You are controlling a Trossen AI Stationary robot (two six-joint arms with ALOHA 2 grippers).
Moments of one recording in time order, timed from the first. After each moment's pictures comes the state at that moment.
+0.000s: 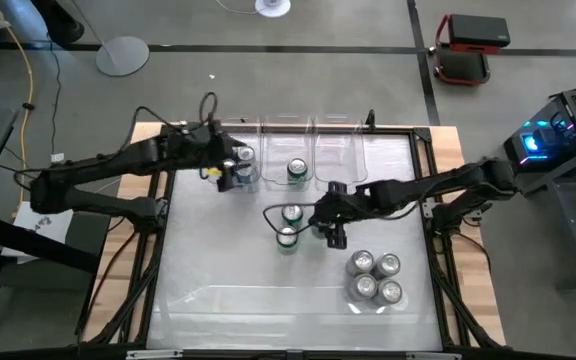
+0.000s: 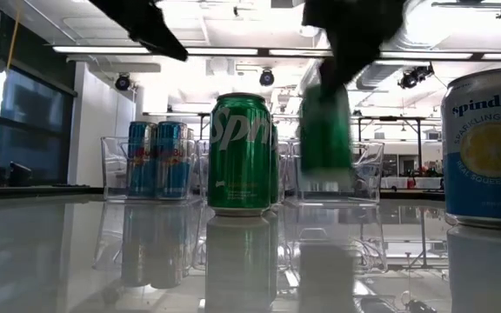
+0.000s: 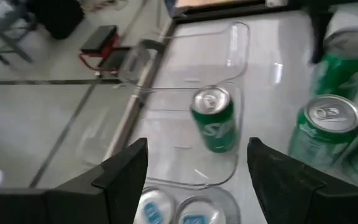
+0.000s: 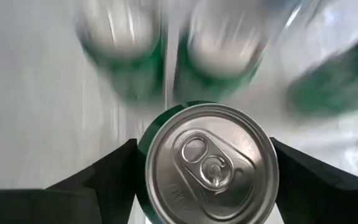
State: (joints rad) left arm 0.32 1.04 0.97 -0.45 -0.11 0.30; right arm 0.11 1.52 1.15 -0.60 0.15 0.07
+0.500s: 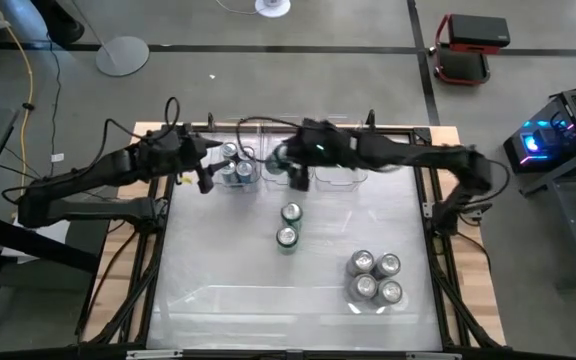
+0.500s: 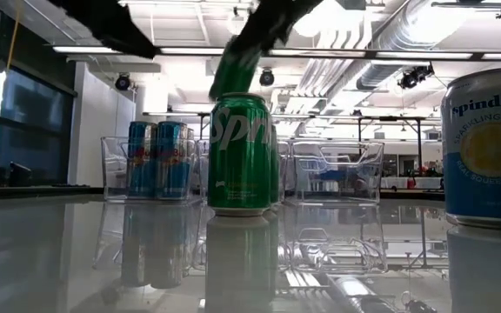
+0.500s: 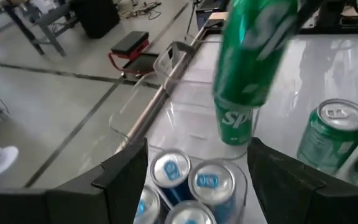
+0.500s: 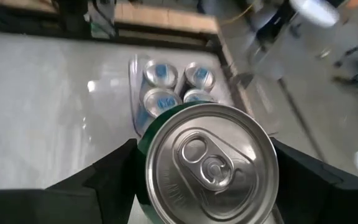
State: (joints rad) left arm 0.33 0.77 0.81 -0.48 -0.19 0.18; right arm -0.18 1.71 1.59 -0.44 0.15 -0.24
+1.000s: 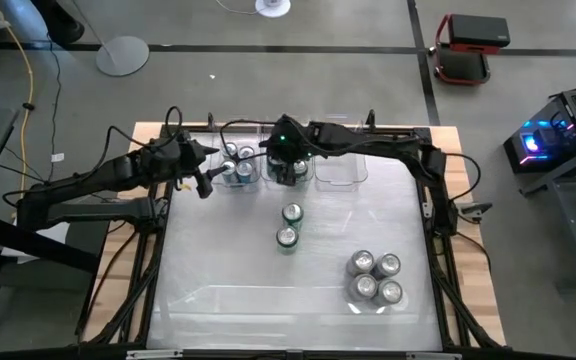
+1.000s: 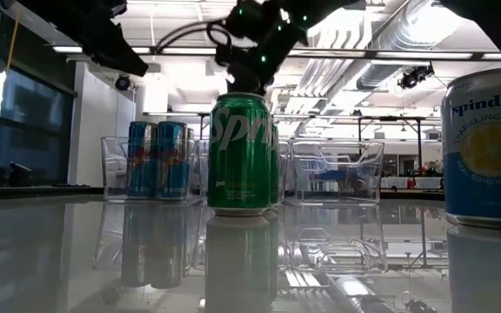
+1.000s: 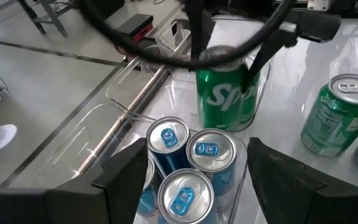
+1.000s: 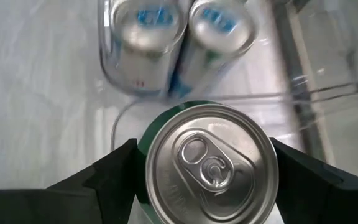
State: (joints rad) left arm 0.33 0.71 0.70 -0.47 -0.22 0.12; right arm -0.29 2.06 1.84 -0.67 0.01 -0.29
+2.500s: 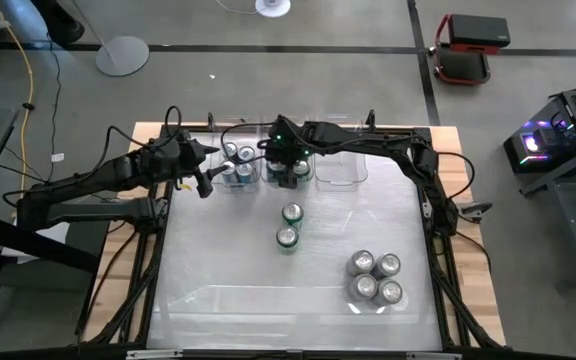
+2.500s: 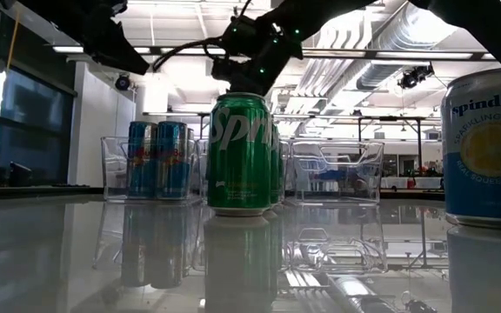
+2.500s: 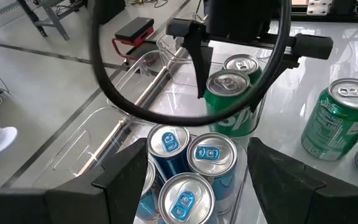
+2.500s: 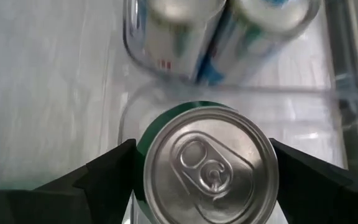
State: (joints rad) left arm 0.33 0.71 0.70 -0.46 -0.22 0.12; right arm -0.32 2.12 1.88 -0.72 -0.13 -0.35
